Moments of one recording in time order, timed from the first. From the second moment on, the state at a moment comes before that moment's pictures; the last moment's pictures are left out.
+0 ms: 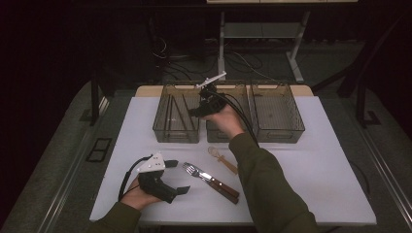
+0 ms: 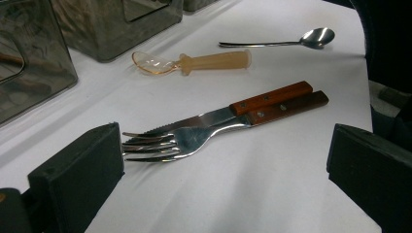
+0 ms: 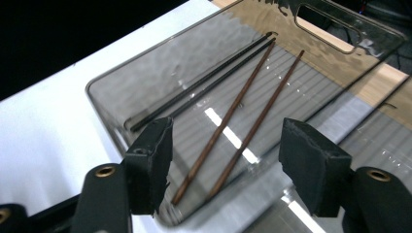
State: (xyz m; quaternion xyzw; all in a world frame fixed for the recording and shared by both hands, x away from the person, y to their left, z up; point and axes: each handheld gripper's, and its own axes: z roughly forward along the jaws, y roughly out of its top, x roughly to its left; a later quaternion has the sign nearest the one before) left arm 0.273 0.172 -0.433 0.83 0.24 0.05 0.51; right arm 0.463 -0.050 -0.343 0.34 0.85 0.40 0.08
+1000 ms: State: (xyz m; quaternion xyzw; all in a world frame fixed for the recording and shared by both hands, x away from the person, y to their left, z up) left arm 0.274 0.175 -0.435 0.83 0.25 0.06 0.50; right arm 0.395 -0.154 -0.355 0.31 0.84 0.43 0.08
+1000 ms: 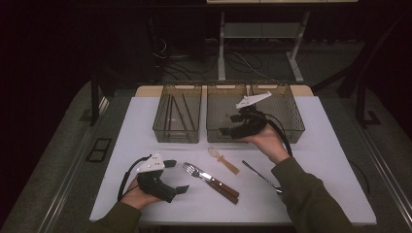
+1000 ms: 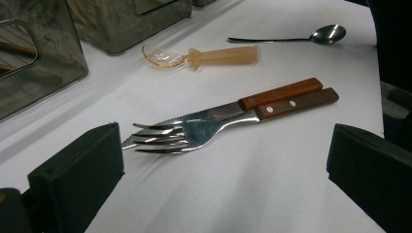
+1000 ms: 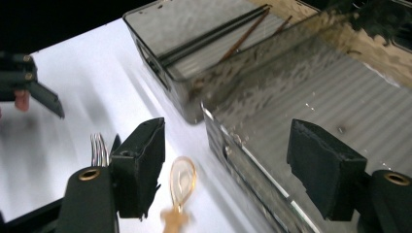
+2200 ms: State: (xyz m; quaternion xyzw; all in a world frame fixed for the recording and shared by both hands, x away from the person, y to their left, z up) left arm 0.271 0.175 -0.434 0.83 0.25 0.06 0.49; right arm 0.329 -0.217 -0.411 0.32 0.85 0.41 0.07
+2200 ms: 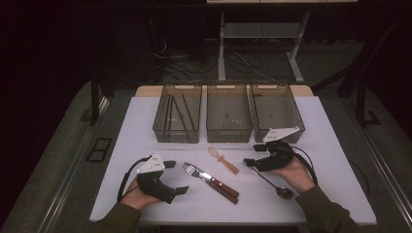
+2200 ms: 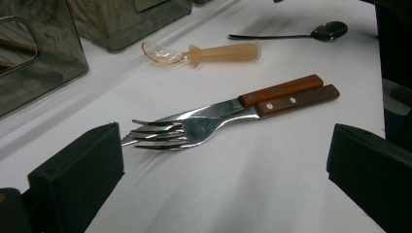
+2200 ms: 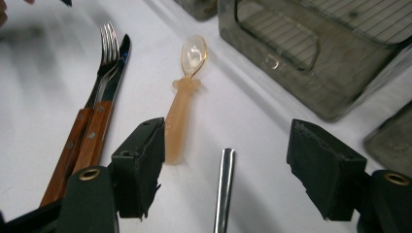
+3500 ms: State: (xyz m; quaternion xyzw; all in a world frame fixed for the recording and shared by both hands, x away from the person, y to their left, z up) left arm 0.271 0.173 -0.435 0.83 0.25 0.06 0.49; right arm 0.321 -0.169 -0.439 0.28 0.88 0.37 0.05
